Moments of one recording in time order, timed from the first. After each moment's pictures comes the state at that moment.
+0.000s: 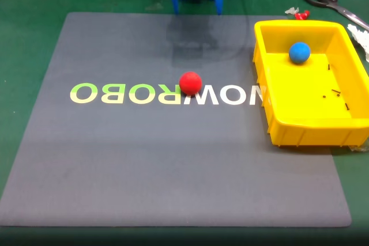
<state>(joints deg) 9.9 143.7 139.0 60.8 -90.7</state>
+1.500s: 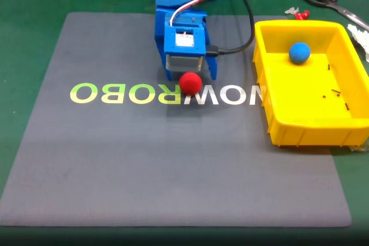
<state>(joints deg) 7.8 79.9 98.1 41.1 -93.7</state>
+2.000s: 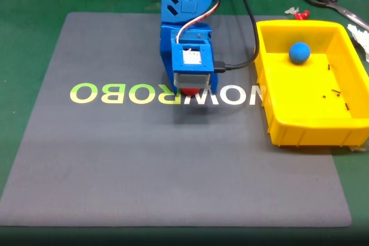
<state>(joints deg) 5.4 72.9 94.6 38.1 -93.4</state>
